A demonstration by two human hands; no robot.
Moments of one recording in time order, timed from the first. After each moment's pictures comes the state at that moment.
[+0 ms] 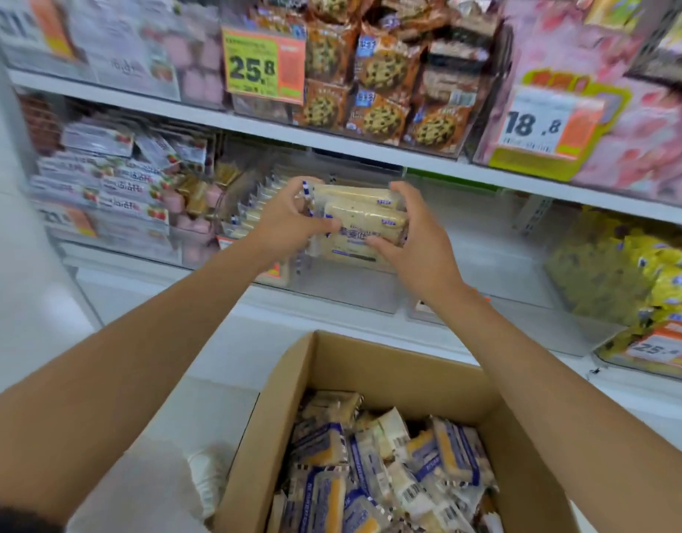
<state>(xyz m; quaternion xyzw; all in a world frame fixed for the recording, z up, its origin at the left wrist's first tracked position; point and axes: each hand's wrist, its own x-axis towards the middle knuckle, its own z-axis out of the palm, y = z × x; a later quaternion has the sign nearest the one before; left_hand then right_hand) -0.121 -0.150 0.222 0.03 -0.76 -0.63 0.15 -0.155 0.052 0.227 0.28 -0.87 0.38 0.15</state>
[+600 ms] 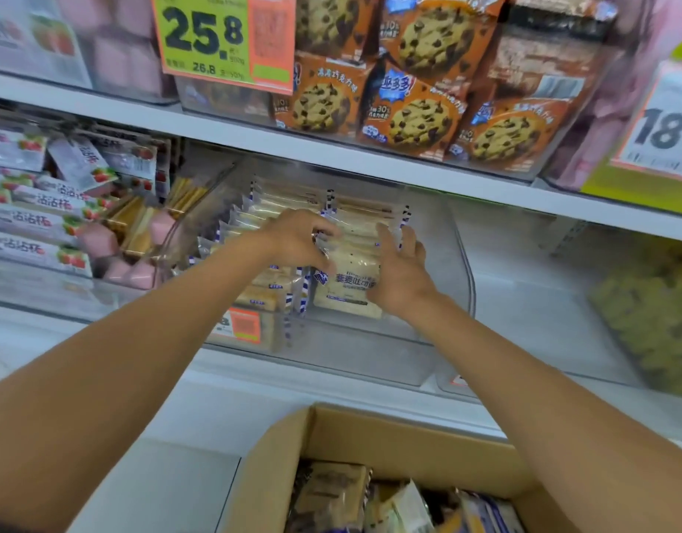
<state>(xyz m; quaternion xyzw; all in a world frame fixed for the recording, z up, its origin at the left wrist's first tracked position) -0.281 -0.209 0.181 -0.01 -0.95 -0.31 -0.02 -0.293 -0.012 0.160 0.17 -0.97 0.14 -0.03</state>
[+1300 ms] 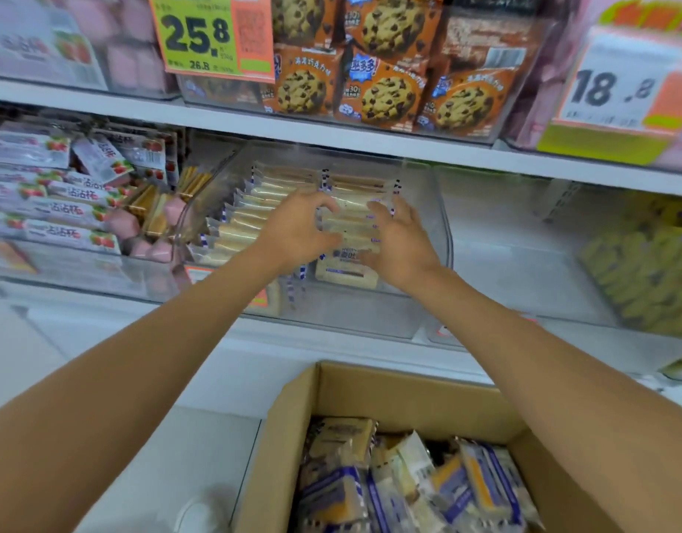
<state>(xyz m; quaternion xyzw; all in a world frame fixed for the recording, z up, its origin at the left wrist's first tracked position) -0.217 -0.167 0.189 0.01 -0.93 -0.34 0.15 -0.263 0.006 0.175 0.23 -0.96 0.15 0.06</state>
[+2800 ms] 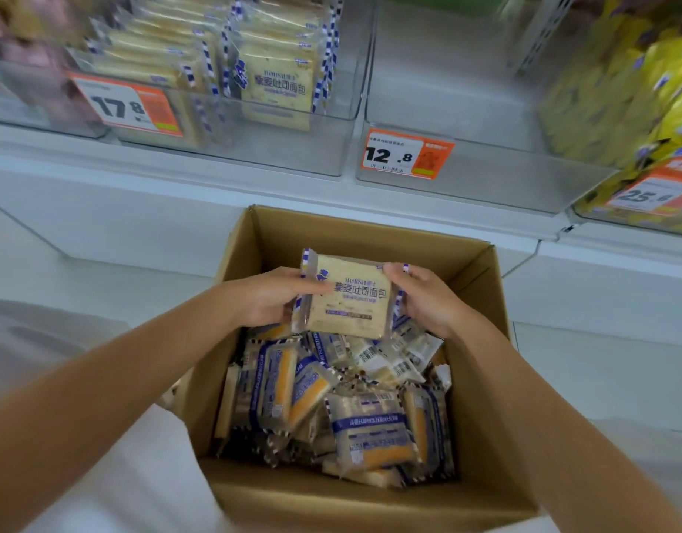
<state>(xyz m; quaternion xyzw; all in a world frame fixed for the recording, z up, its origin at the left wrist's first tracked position) -0.049 -0.028 0.029 0.17 -0.63 -0.66 -0.37 -0.102 0.215 0.017 0.01 -0.72 0.61 -0.34</state>
